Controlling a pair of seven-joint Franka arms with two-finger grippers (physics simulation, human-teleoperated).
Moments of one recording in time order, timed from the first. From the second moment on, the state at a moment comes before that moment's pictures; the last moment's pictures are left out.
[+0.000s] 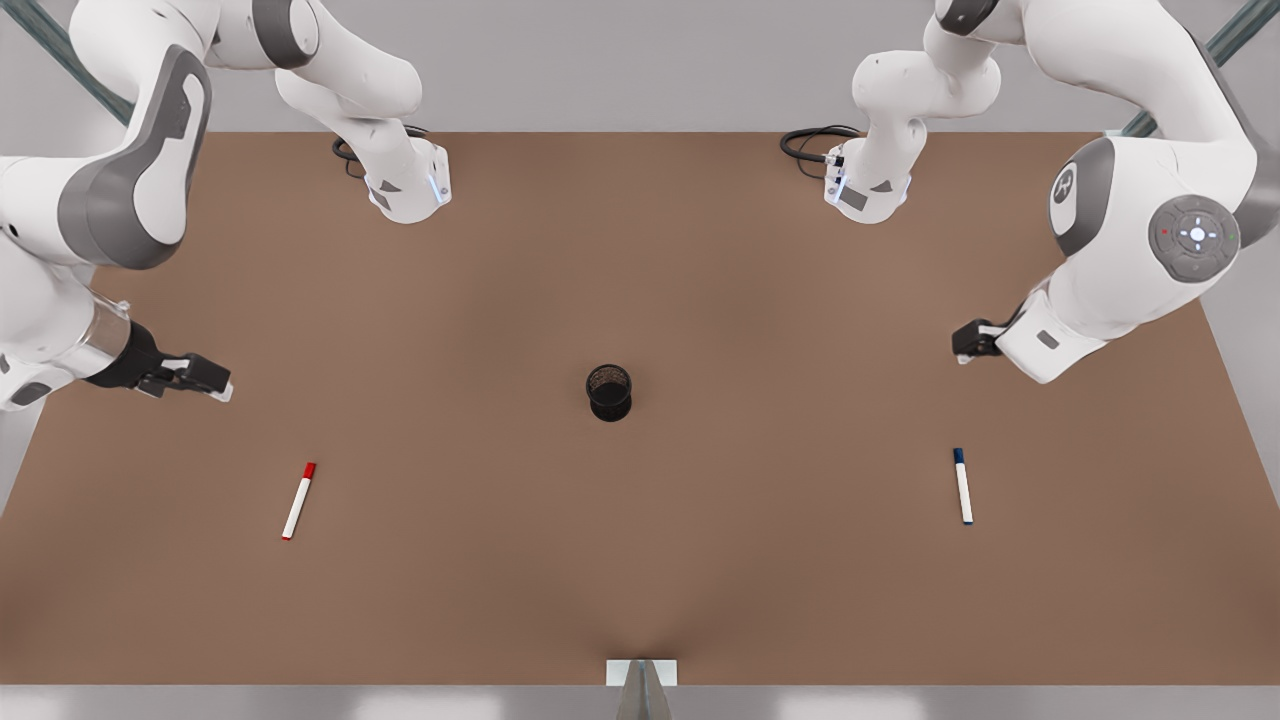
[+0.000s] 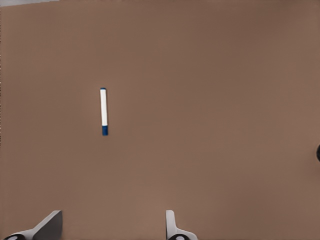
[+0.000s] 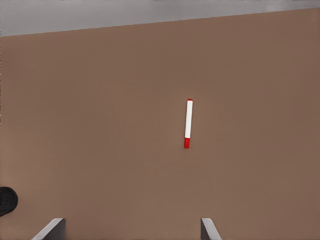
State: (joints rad) left arm -0.05 0.22 -0.08 -1.33 0.06 1.46 -0.05; right arm -0.09 0.32 0.04 -1.17 0.03 1.50 0.02
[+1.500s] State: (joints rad) left arm 0.17 0.86 -0.05 -1.43 0.00 2.32 0.08; right arm -0.11 0.85 0.03 -1.24 0.09 1.92 0.10
